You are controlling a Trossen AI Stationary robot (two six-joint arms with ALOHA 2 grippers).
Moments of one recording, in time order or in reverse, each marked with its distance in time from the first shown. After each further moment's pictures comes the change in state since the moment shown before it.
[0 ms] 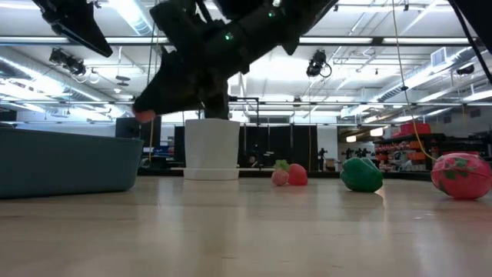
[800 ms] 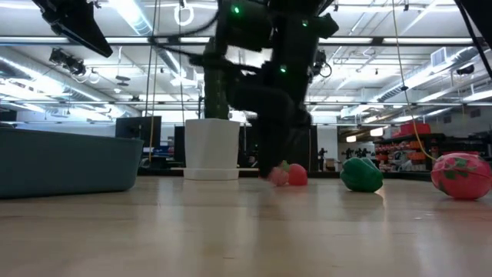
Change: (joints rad) left arm 0.000 0.000 0.000 0.000 0.001 -0.008; right arm -0.009 -0.048 -0.007 -0.828 0.122 0.316
